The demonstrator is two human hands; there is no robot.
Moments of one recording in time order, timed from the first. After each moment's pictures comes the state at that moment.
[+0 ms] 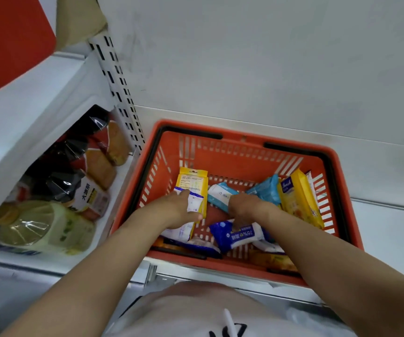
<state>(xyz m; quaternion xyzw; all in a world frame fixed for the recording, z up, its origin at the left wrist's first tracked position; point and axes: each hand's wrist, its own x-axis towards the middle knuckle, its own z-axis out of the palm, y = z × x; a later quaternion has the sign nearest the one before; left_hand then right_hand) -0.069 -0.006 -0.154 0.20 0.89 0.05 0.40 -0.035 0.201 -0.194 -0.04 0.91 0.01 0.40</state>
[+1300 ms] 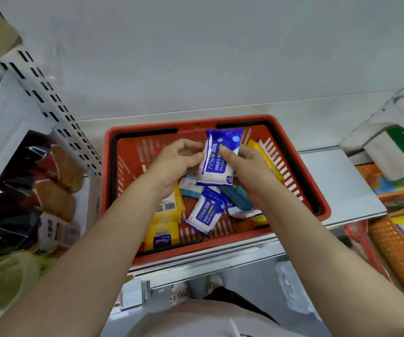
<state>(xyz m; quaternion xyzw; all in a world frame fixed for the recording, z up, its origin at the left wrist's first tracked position) -0.083 0.059 -0.109 0.14 0.66 0.63 0.38 0.035 0.179 -0.097 0.35 0.61 -0.70 -0.12</state>
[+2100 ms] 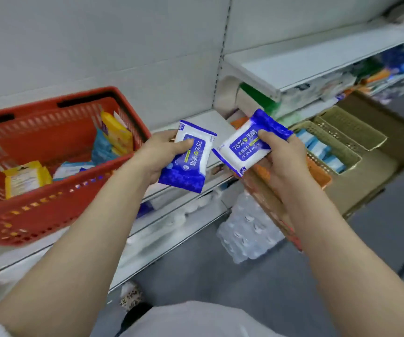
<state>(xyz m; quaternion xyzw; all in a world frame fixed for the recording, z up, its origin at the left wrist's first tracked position) 0.221 0.188 -0.073 0.28 0.63 0.54 0.49 0.429 0.281 -0.056 0.46 0.40 -0.65 -0.46</state>
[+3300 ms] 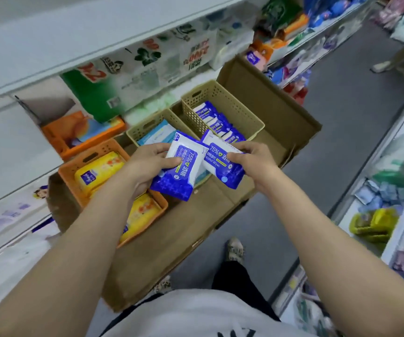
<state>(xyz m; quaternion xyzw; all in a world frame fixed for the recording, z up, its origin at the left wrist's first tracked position) 0.613 0.631 -0.162 0.22 0.62 0.44 0.61 0.836 0.725 -0.158 0.60 0.50 -0.57 -0.25</state>
